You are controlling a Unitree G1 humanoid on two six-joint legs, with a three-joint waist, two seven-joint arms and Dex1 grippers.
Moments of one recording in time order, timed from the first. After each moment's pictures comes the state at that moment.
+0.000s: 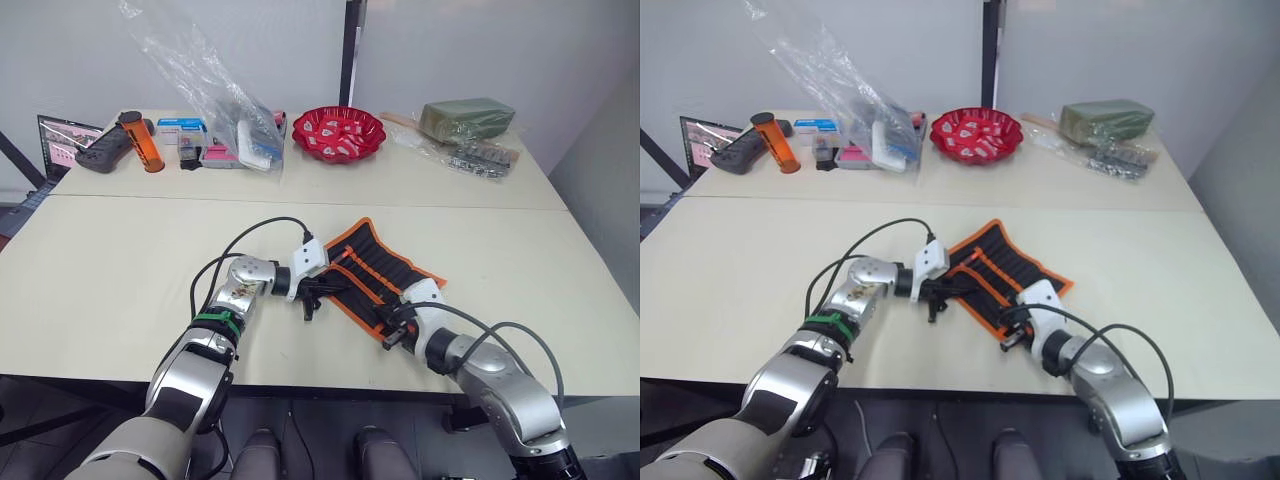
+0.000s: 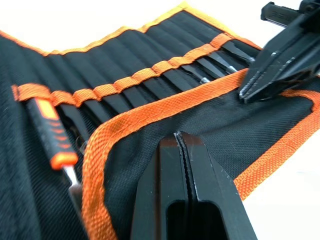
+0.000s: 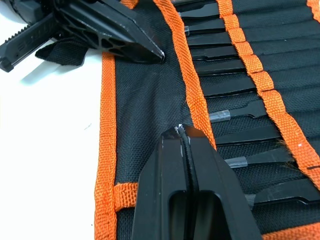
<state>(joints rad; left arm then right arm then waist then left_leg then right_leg) -0.88 0.22 -0.18 1.00 -0.05 -0.20 -1.17 -0.06 -0.43 0.14 -0.44 0.29 0.68 0.39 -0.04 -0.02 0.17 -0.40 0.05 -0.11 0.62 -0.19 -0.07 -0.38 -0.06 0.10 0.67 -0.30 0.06</state>
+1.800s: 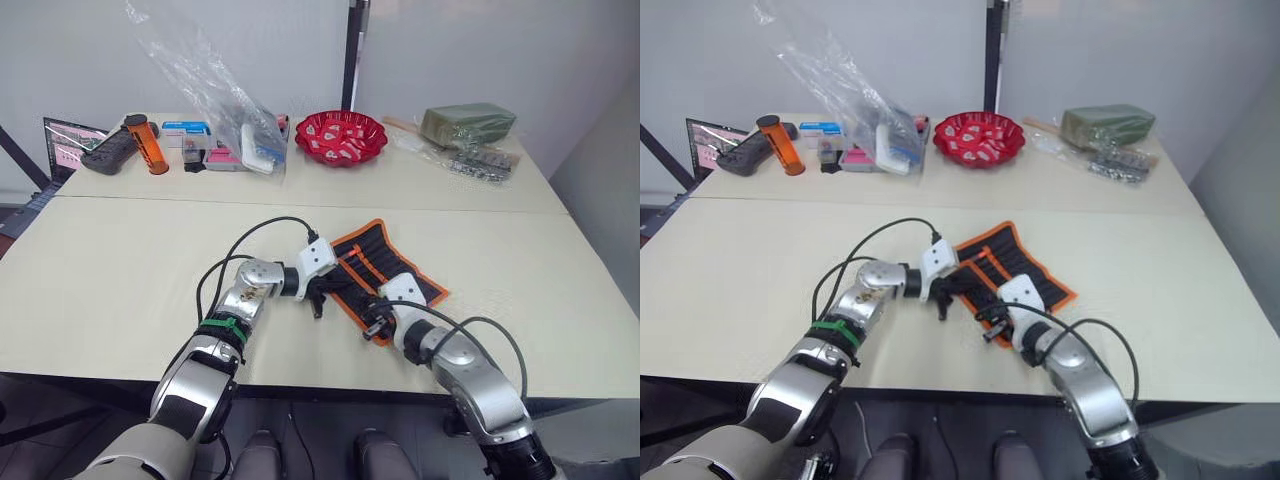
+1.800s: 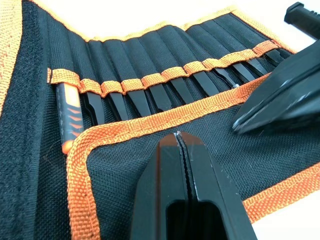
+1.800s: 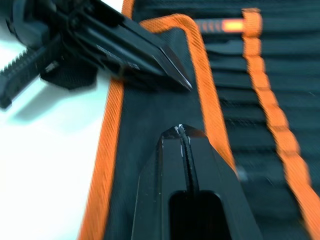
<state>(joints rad) -0.81 0.19 -0.22 0.85 0.00 -0.09 -1.04 -0.07 -0.36 0.19 -0.38 0.14 0.58 0.34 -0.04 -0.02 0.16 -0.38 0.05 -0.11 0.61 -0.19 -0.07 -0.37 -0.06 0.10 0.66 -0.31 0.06</state>
